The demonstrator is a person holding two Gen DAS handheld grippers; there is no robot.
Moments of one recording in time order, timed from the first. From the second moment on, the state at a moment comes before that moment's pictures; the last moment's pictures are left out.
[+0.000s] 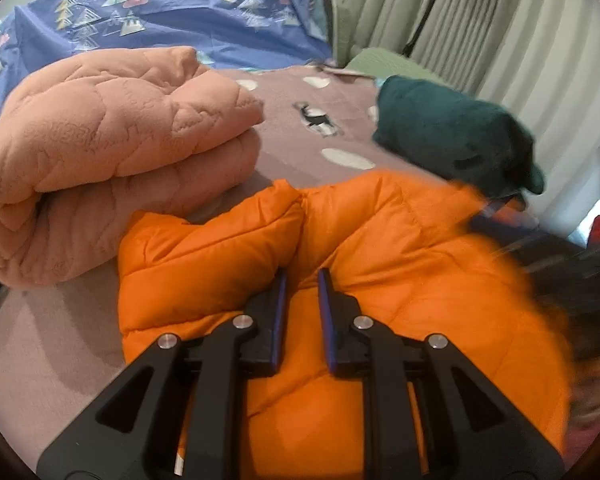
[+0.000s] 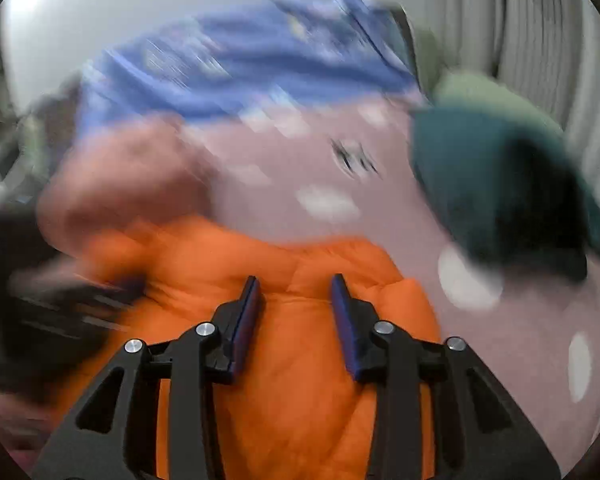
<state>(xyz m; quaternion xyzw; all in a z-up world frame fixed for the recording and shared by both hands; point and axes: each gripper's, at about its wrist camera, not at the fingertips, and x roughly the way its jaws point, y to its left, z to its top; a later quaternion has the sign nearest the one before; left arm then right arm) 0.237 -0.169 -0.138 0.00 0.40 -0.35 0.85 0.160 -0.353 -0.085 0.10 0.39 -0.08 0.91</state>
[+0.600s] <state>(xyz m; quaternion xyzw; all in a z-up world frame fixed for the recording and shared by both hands) 0.258 -0.150 -0.132 0.00 0.39 -0.36 0.85 0.155 -0.365 -0.102 0.17 0.38 -0.05 0.91</state>
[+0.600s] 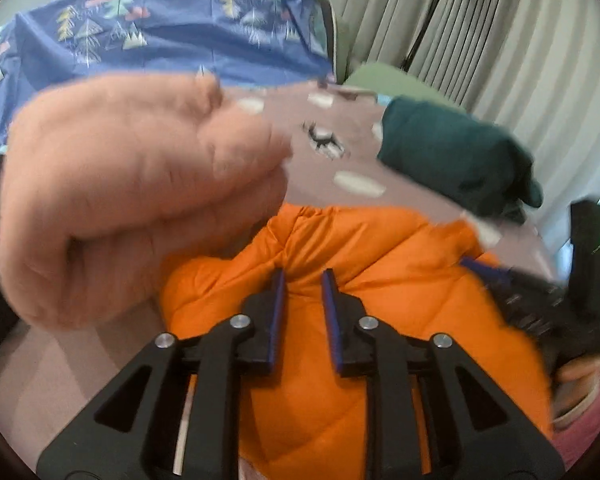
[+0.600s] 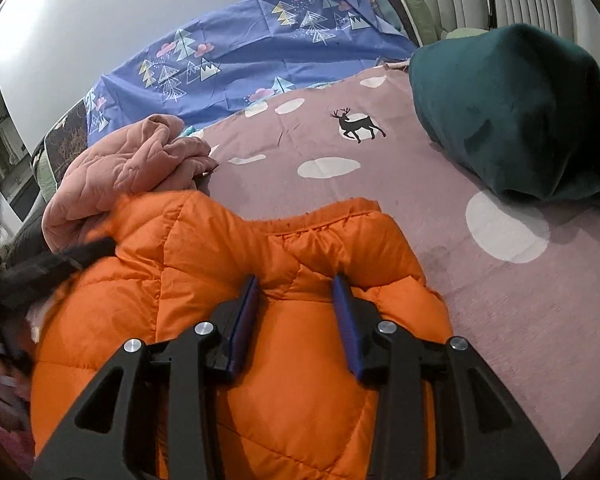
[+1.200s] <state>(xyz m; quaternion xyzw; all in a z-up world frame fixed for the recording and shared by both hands) 0.263 -0.131 -0.161 -0.06 0.40 -0.37 0.84 0.160 -0.366 -0.108 0.18 0.39 -0.04 0.90</state>
